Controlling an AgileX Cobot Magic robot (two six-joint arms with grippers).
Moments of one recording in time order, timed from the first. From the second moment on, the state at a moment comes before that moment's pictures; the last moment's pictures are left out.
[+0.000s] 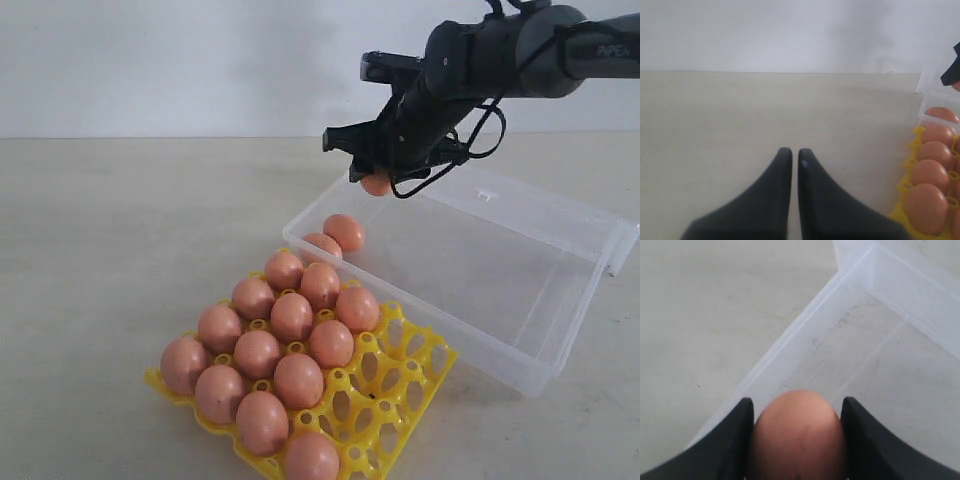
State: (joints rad) left arm -0.09 0.00 0.00 -0.12 0.28 0.08; right arm 0.25 2.14 -1.63 0.17 0.52 0.19
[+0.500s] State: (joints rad) left arm -0.09 0.00 0.00 -0.12 0.28 0.08; right arm 0.30 1.59 -0.91 -0.15 -0.51 0.70
